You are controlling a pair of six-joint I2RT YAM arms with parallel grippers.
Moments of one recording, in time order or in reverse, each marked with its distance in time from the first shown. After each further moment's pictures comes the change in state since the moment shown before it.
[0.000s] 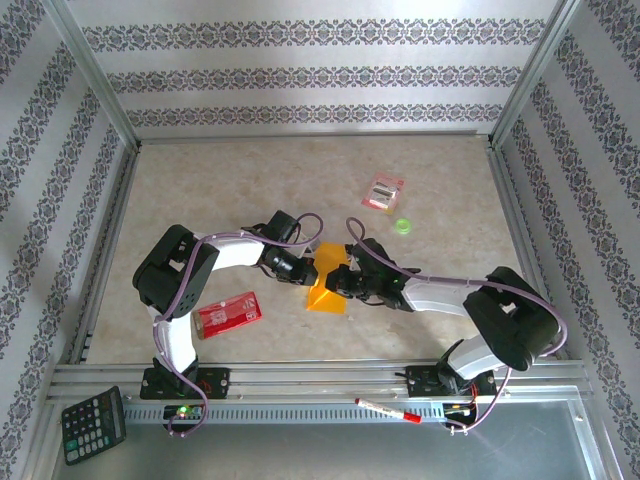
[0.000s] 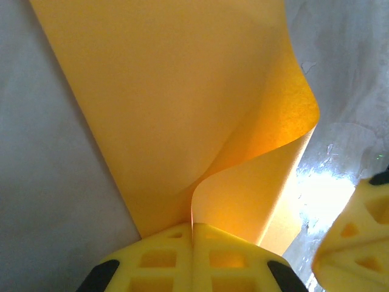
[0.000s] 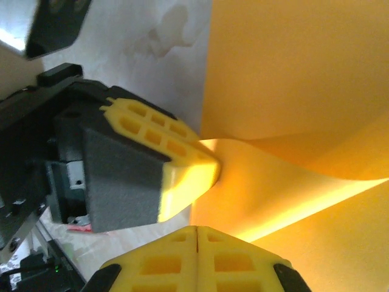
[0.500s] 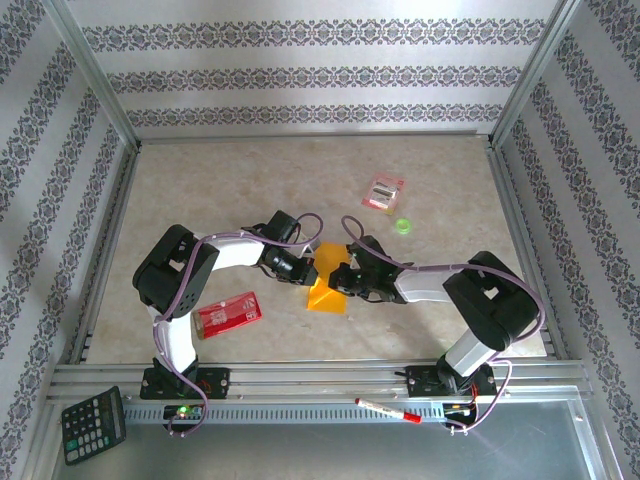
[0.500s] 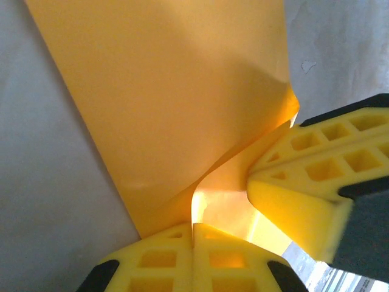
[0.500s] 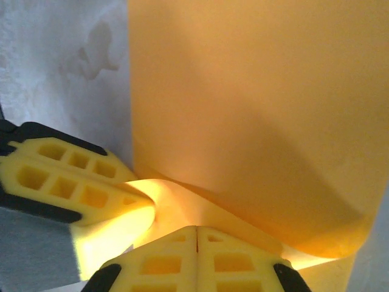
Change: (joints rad) left arm 0.000 0.000 0.000 0.000 0.000 0.000; right arm -0.054 0.127 0.027 0.002 -0.003 -0.044
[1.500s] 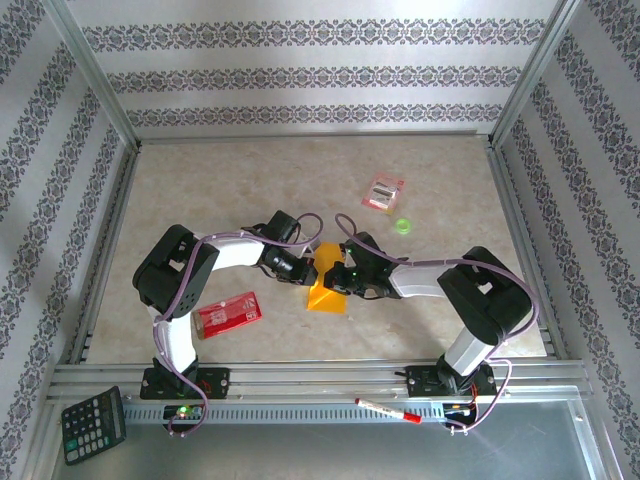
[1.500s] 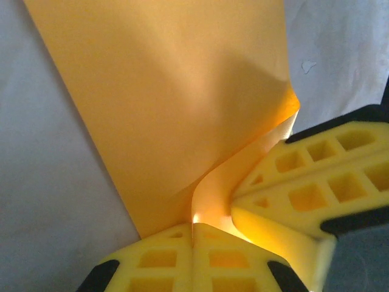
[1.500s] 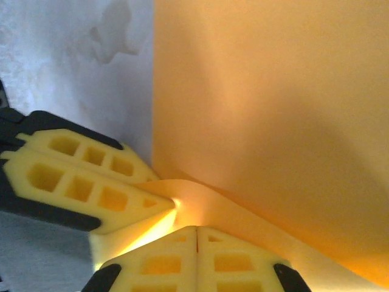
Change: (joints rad) left arm 0.000 0.000 0.000 0.000 0.000 0.000; right arm 0.000 0.040 0.063 -0.044 -0.053 -0.034
